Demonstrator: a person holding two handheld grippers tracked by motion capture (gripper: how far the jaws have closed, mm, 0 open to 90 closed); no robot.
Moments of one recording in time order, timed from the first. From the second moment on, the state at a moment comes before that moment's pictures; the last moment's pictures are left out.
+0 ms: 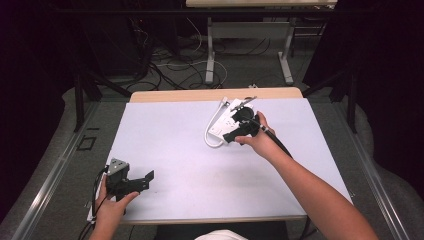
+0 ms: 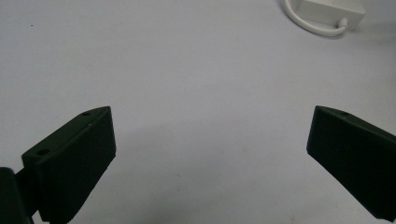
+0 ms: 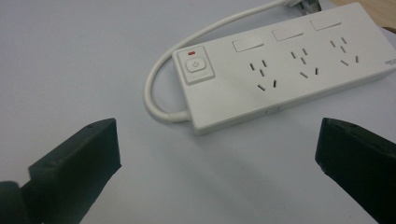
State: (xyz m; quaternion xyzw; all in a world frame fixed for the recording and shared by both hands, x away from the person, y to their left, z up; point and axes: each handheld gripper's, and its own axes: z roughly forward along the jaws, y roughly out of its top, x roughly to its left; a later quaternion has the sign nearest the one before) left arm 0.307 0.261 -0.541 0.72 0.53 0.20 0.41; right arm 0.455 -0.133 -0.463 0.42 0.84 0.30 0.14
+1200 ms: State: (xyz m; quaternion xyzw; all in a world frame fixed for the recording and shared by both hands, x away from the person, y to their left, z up) left arm 0.306 0.258 -0.542 0.72 0.53 0.20 0.41; right arm 0.375 -0.225 -0.485 0.44 0.80 0.37 0.15
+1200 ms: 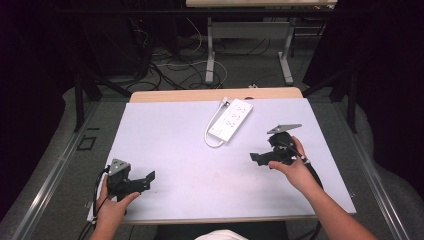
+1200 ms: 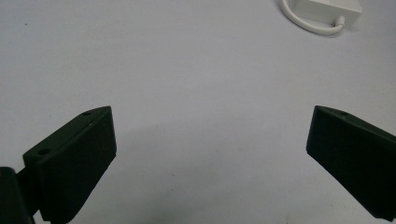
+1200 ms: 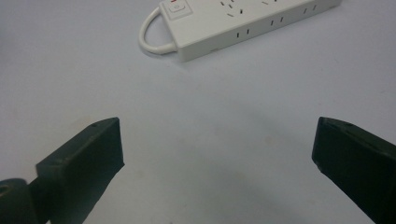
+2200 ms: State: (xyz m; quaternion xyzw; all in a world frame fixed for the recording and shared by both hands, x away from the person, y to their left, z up) left arm 0.305 0.259 -0.541 0.72 0.53 0.20 0.41; right arm 0.314 -0.305 -0.508 0.50 0.74 0.40 0.22
